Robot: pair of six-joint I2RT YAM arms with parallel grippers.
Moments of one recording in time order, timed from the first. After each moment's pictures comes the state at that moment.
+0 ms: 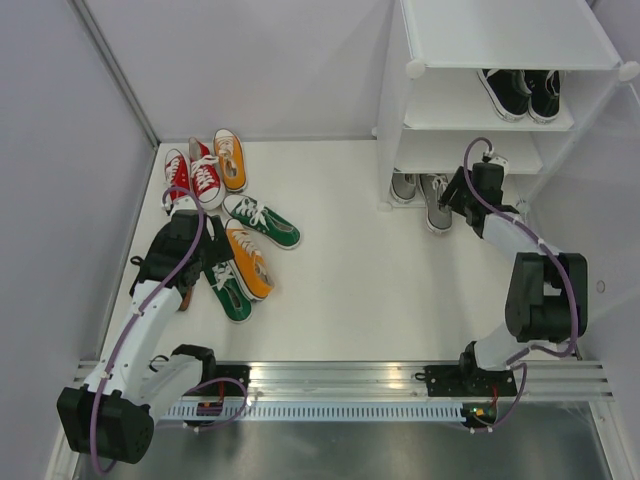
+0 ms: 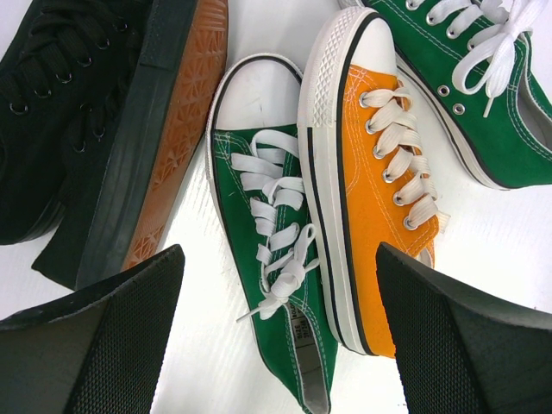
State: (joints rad) left arm -0.17 0.94 0.81 -0.68 -0.31 -0.42; right arm -0.04 1.64 1.00 -0.02 0.08 0.40
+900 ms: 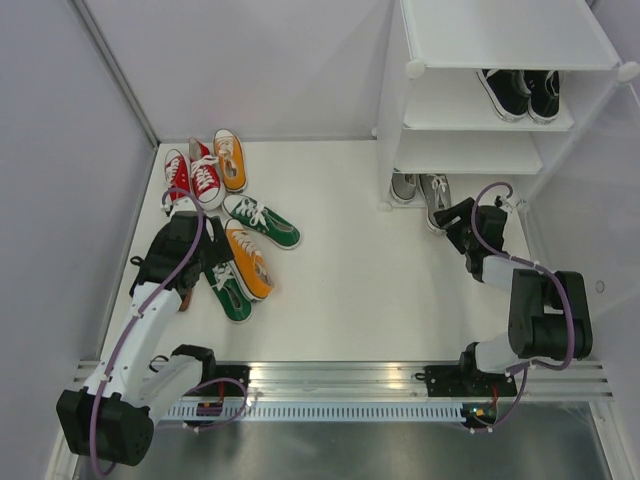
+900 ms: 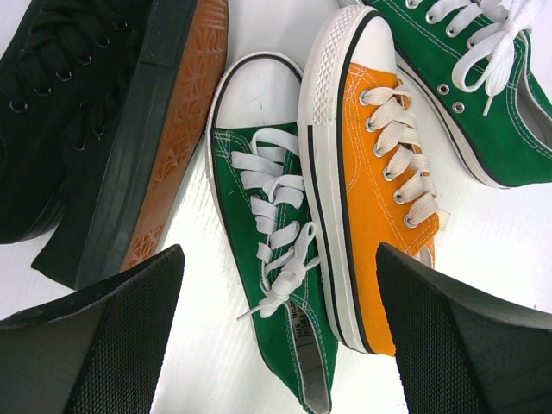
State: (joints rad) left arm -0.17 0.93 0.80 -0.68 -0.30 -0.42; right arm -0.09 1.45 0.55 0.39 -0.07 0.84
